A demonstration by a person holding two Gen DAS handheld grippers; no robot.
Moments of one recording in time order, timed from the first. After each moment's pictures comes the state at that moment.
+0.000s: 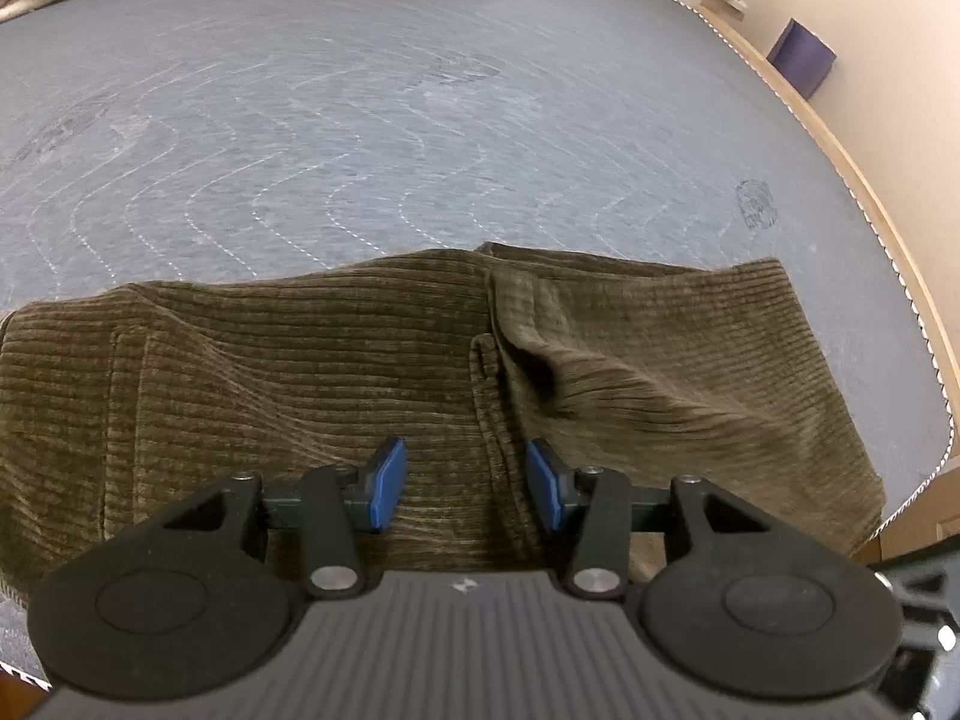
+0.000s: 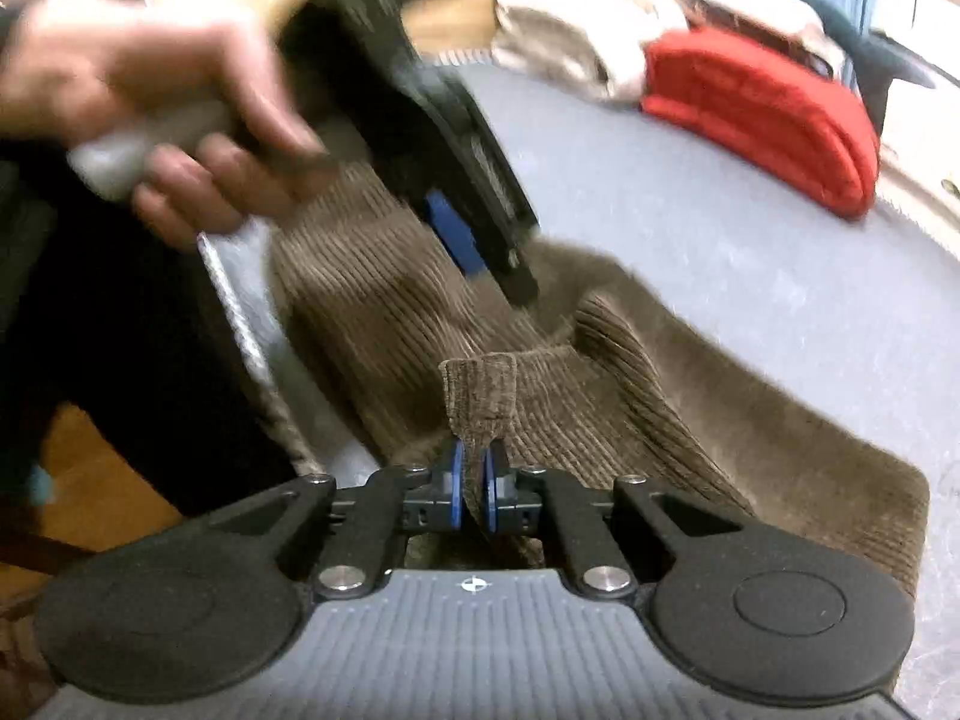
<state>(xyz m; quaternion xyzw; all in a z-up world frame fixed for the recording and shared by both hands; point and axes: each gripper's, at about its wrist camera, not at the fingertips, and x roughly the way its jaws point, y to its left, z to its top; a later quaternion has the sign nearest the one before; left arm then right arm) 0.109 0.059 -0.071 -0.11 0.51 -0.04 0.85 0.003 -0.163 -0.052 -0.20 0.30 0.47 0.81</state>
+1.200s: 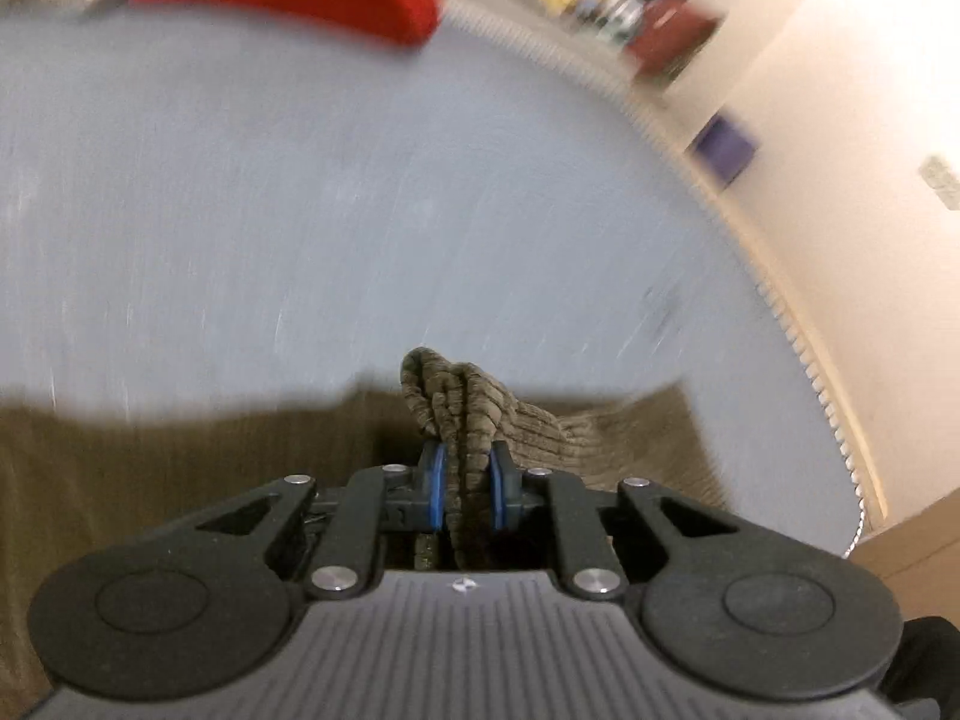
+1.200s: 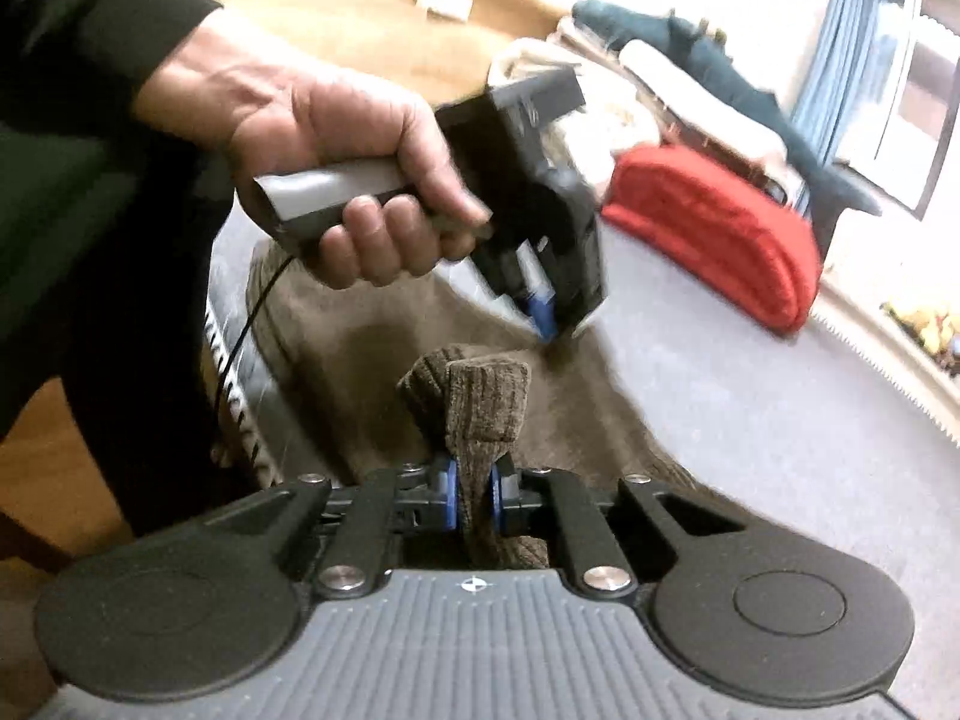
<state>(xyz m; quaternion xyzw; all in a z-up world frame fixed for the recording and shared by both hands) 0.152 0.051 -0.053 -0.17 0.41 -0.11 0.89 -0.030 -0.178 -0.042 -0.25 0.18 0.43 0.85</state>
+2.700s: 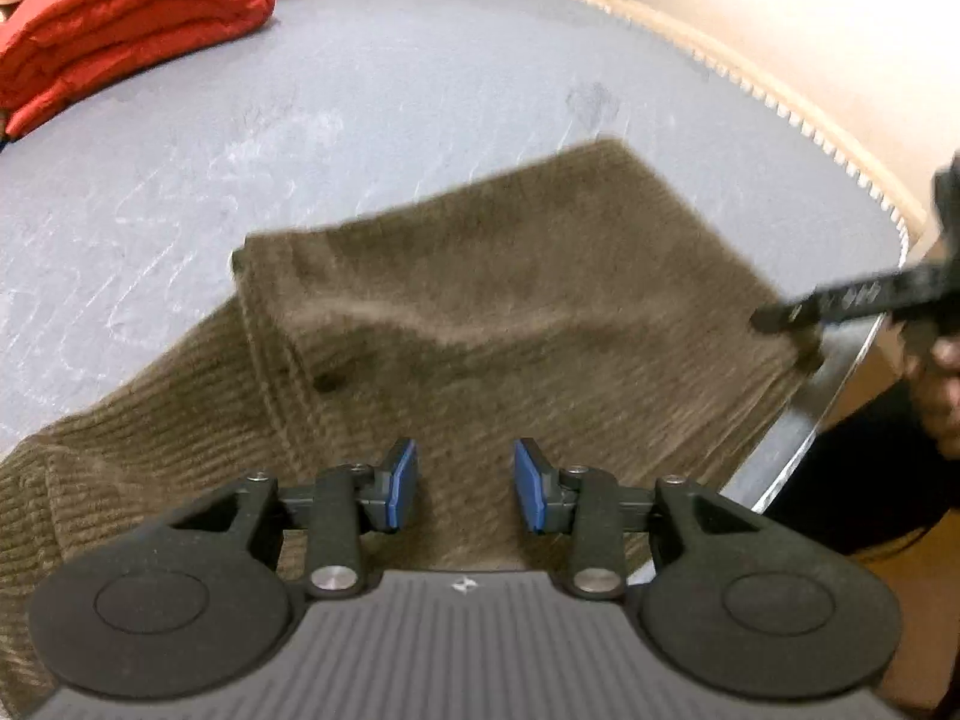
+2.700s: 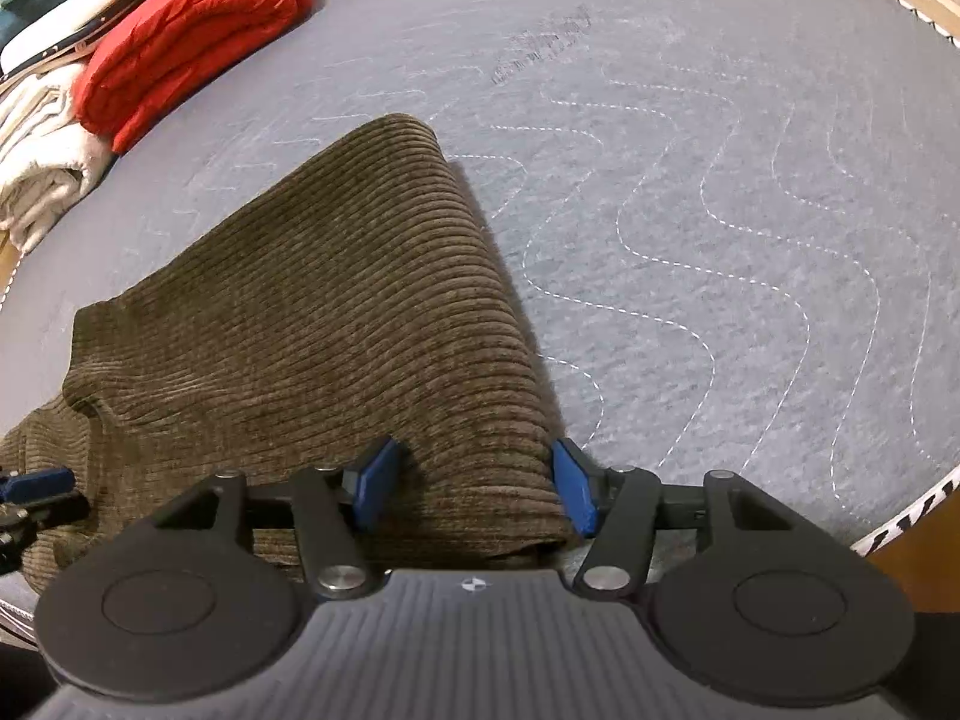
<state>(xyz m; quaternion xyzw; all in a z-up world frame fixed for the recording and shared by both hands) 0.082 -0.007 -0.093 0.05 0.46 -0.19 0.87 0.111 -0.326 -0.093 0.16 0.50 0.06 0.85</state>
